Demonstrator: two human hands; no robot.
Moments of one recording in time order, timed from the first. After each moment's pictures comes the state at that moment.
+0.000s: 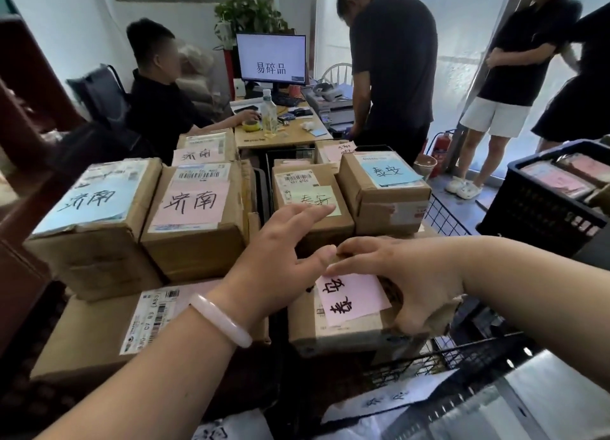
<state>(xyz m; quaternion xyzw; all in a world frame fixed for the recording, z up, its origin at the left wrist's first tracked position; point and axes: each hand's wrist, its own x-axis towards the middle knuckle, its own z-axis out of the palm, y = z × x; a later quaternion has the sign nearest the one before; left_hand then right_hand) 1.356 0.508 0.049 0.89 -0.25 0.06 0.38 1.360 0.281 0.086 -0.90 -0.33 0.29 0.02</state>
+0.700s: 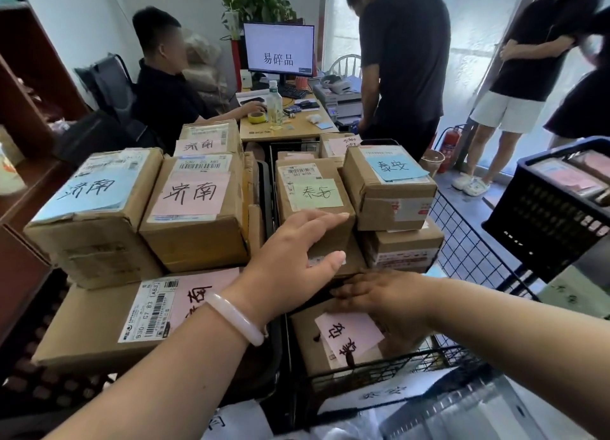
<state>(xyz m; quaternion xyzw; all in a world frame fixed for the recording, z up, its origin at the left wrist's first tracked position) 1.357 0.496 0.034 0.88 -0.27 0.04 0.39 1.359 0.274 -0.006 -0.89 -0.40 0.18 -0.08</state>
